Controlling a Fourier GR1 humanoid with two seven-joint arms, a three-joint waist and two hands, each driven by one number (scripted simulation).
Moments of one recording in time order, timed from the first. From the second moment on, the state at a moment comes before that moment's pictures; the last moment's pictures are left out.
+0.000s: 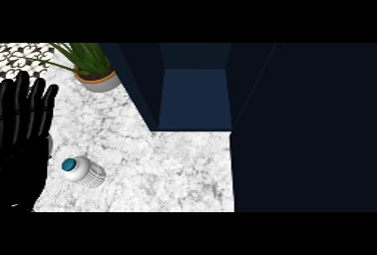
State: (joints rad) left arm -0.04 0.08 -0.01 -2.10 0.03 0.03 0.01; right arm 0.00 -0.12 0.00 -2.10 0.03 0.00 -0.02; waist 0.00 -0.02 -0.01
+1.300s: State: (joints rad) left arm 0.43 0.00 -0.10 -2.34 -0.13 0.33 0.21; right arm 0.50 -0.08 0.17 -2.43 -0.17 0.13 0.17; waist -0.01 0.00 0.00
